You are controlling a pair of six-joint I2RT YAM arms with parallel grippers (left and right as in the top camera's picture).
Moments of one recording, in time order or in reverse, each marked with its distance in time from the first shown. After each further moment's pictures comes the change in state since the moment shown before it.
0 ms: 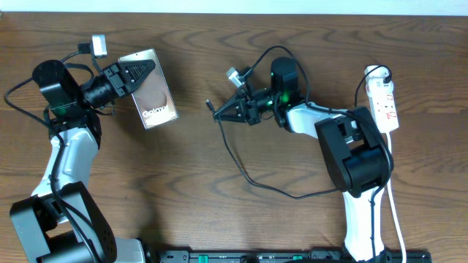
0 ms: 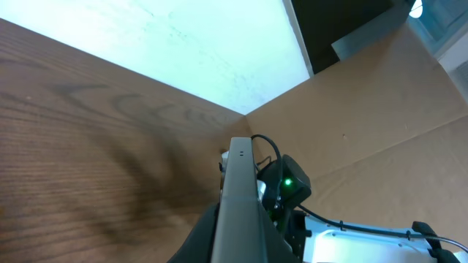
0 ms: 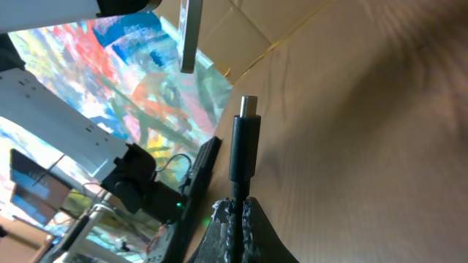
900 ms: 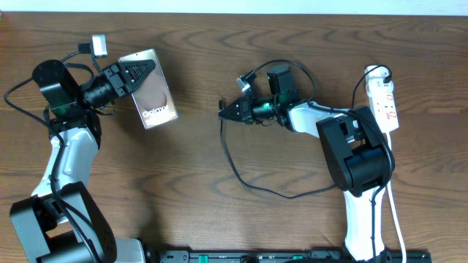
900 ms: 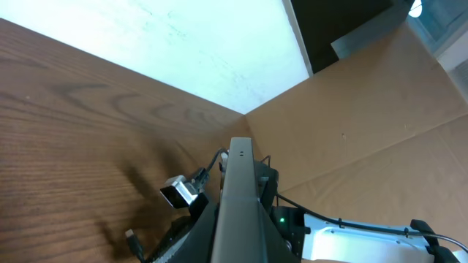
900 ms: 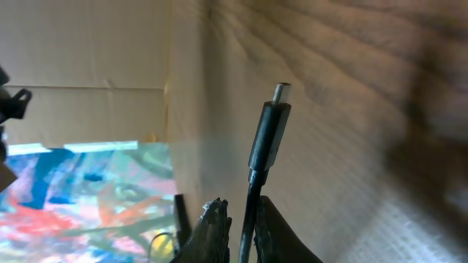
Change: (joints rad) left arm 0.000 0.000 0.000 0.000 0.003 0.000; right arm -0.016 0.000 0.002 -0.514 0.427 0.162
